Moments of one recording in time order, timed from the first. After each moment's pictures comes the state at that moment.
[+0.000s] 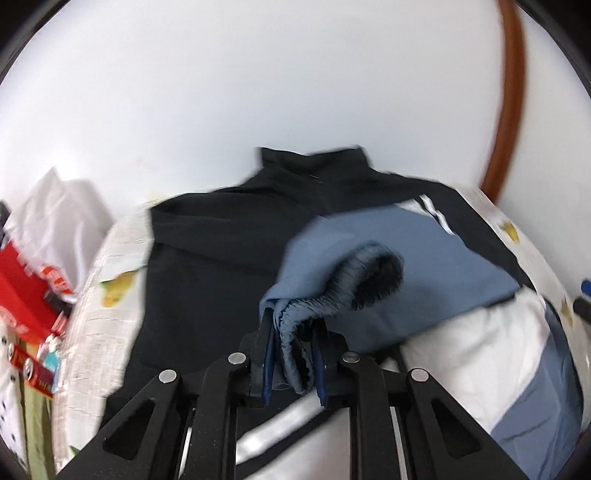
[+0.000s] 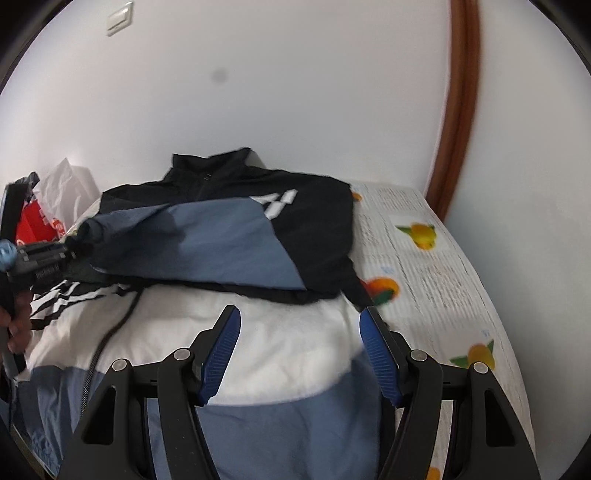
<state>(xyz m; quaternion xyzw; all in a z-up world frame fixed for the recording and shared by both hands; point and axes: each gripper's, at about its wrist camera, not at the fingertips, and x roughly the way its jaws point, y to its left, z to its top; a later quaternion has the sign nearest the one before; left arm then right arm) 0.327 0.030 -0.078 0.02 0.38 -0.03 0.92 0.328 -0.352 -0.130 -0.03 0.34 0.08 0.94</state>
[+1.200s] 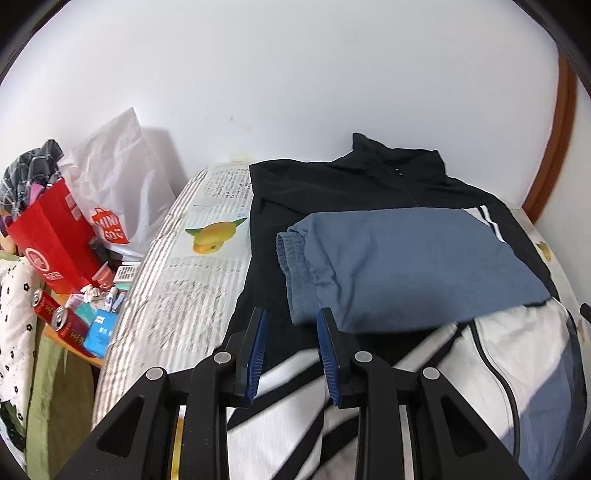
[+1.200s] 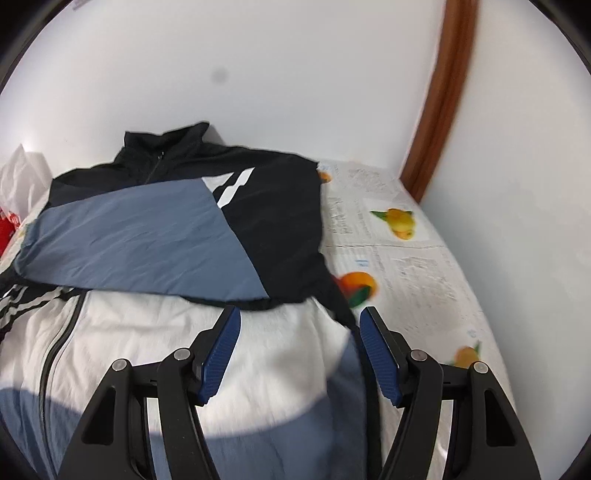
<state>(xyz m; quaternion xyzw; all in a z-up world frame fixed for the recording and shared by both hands) 0.283 0.124 -0.083 -0.03 0.41 0.04 0.91 0.351 -0.366 -0.151 -0.05 0.37 -0.01 0.93</state>
